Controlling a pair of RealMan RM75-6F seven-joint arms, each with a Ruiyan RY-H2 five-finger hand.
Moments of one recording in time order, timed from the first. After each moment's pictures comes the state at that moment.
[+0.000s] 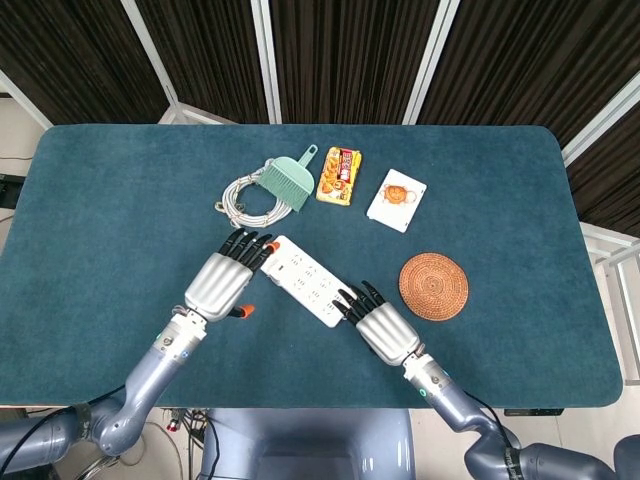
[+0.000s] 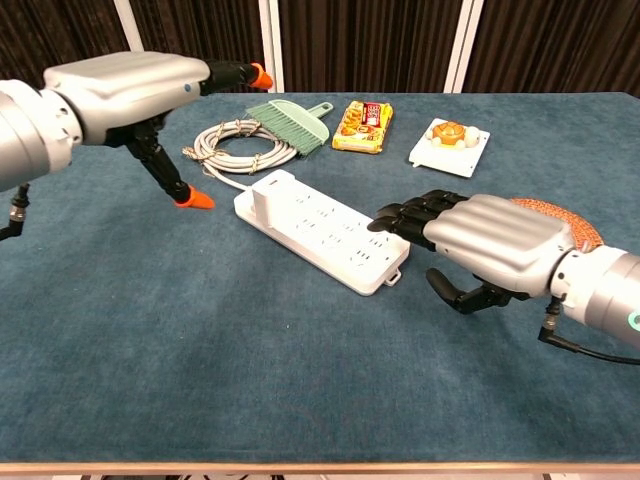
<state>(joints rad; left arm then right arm) -0.67 -1.50 -0.27 -1.73 1.23 0.98 0.62 0.52 -1.64 0.15 -1.44 -1.56 0.92 -0.44</state>
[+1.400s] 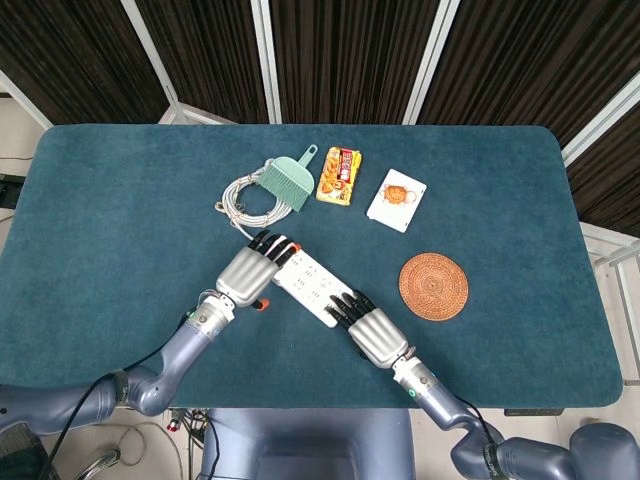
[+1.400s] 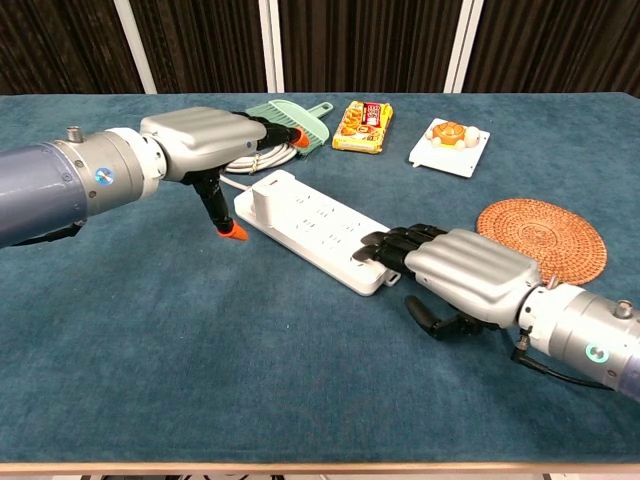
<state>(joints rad) -0.86 -1.64 -0.22 -1.42 1.12 0.85 0.56 0.58 -1.77 0.05 -1.23 -1.57 0.97 -0.26</state>
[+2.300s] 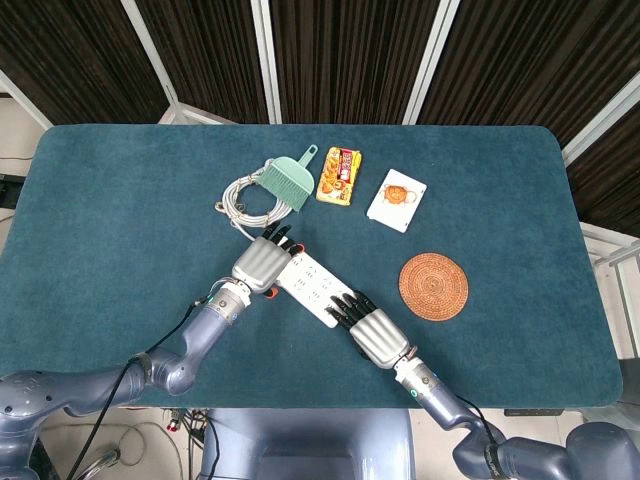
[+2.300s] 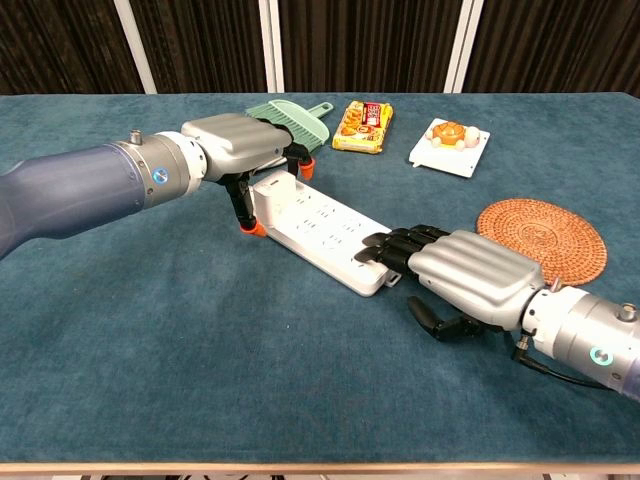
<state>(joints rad) -0.98 -1.75 -0.22 -1.19 1.07 0.78 0.55 0.58 -1.78 0.02 -1.20 -1.56 0.98 -0.23</state>
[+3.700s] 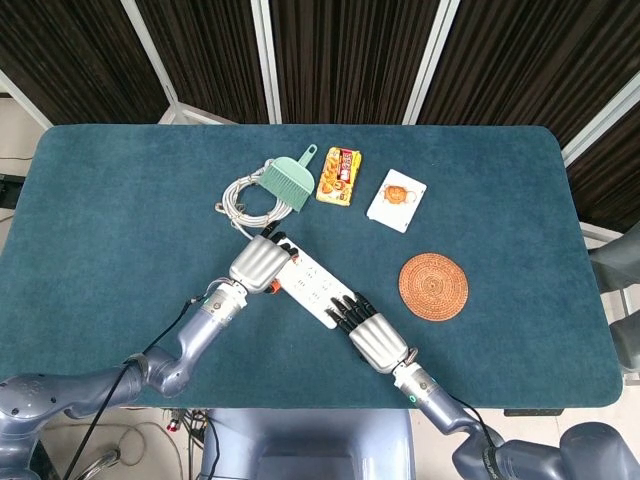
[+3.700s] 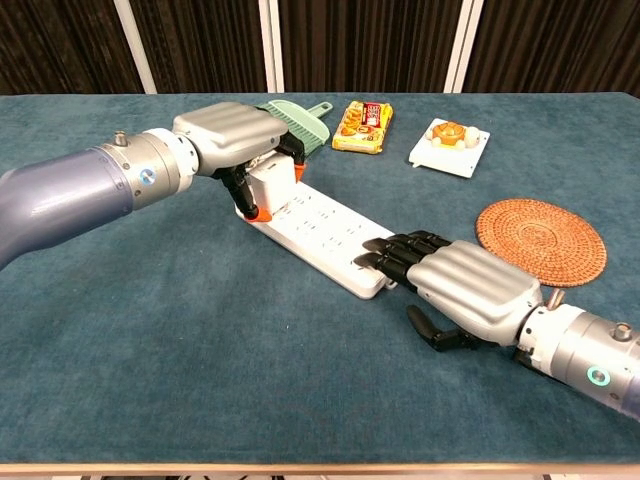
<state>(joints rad) -0.96 -1.75 -0.18 -1.15 1.23 0.87 0.38 0.58 -1.80 -0.03 -1.18 -1.55 0.96 -0.26</state>
